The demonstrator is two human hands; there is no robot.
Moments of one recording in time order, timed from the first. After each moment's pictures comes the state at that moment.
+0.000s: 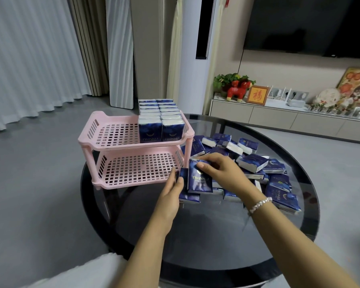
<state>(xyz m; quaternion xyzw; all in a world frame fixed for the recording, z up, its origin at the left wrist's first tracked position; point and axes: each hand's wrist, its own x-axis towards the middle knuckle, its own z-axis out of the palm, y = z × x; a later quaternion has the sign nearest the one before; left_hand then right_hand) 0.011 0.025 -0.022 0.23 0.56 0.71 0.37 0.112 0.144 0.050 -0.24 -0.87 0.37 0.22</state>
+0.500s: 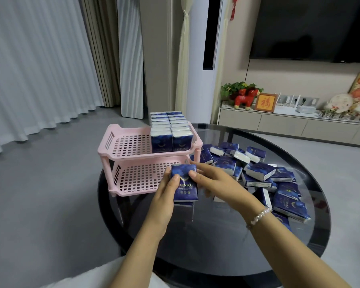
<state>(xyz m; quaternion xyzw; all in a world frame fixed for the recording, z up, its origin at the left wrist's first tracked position) -0.005 -0.013 0.014 0.27 0.54 0.74 0.29 0.100 0.108 0.063 -0.18 -0.82 0.52 0.14</state>
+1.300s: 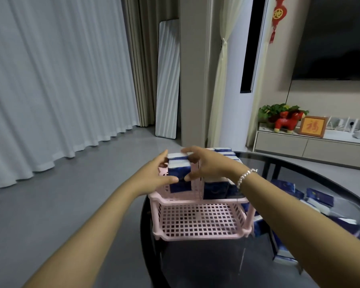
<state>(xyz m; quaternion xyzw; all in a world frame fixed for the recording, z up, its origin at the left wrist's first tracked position) -0.211 -0.042 0.130 0.43 0.80 0.40 0.16 -0.091 0.118 0.168 -0.10 -0.95 0.30 0.05</state>
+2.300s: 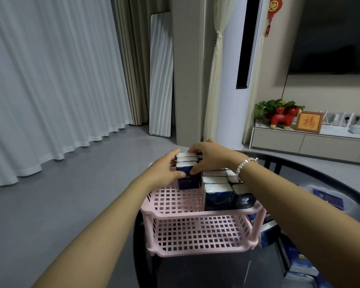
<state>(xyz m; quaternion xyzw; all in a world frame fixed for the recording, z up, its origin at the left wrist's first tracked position) -0.243 0.028 0.118 0.43 0.81 0.37 0.17 -0.133 0.166 0.166 -0.16 -0.97 0.15 0.04</state>
